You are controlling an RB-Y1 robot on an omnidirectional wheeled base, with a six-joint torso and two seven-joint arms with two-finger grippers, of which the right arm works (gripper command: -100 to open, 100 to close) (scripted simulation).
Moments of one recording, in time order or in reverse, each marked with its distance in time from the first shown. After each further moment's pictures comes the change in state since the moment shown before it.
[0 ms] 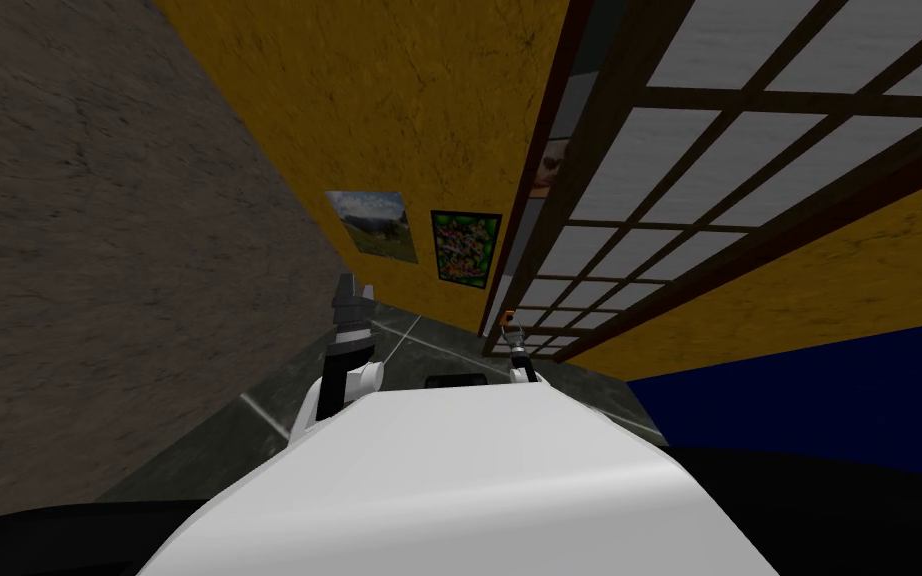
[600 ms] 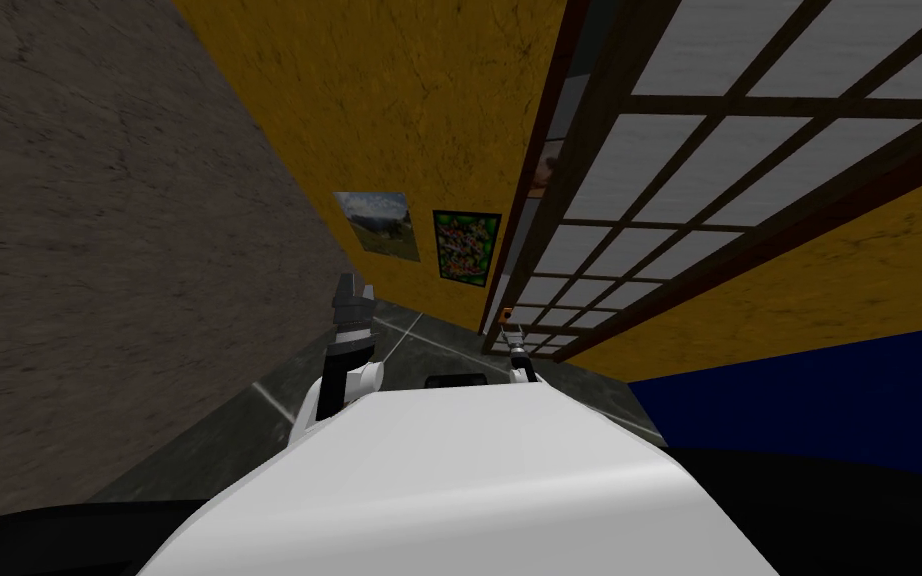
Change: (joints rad) arm 0.014 -0.008 0.037 -0.027 -0.056 0.005 -0.145
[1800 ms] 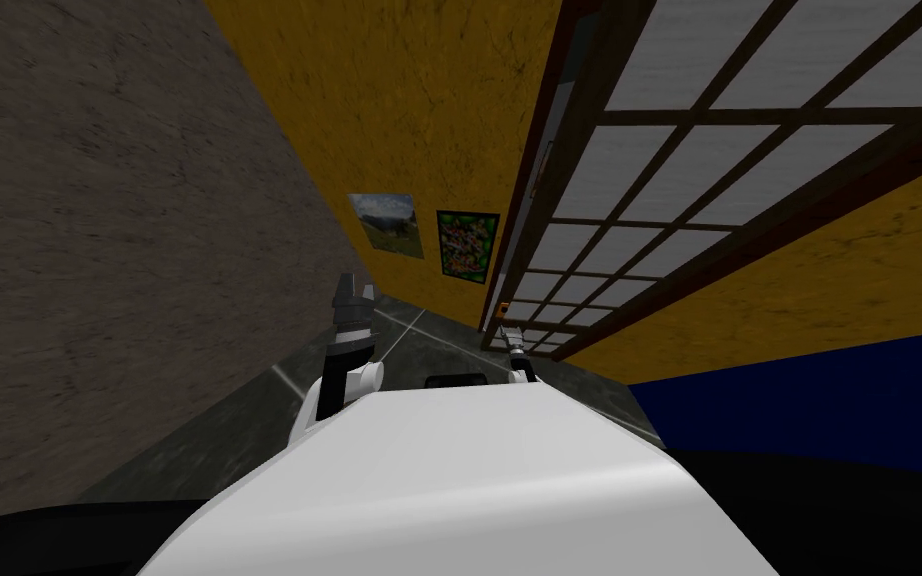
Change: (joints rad) arm 0.026 -0.015 0.067 -0.049 -0.100 0.009 -0.268
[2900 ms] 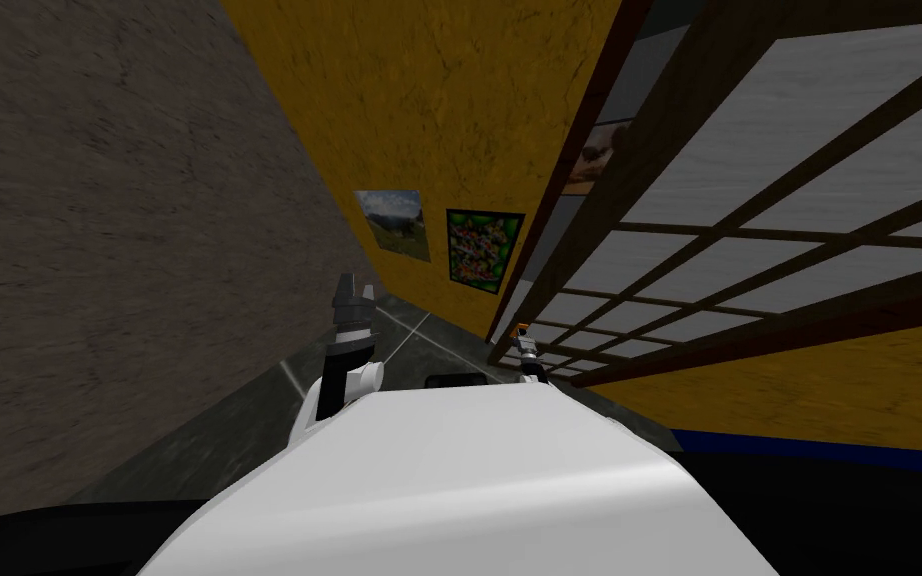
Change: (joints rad) arm 0.023 -0.068 -0.038 0.058 -0.026 -0.048 -0.077
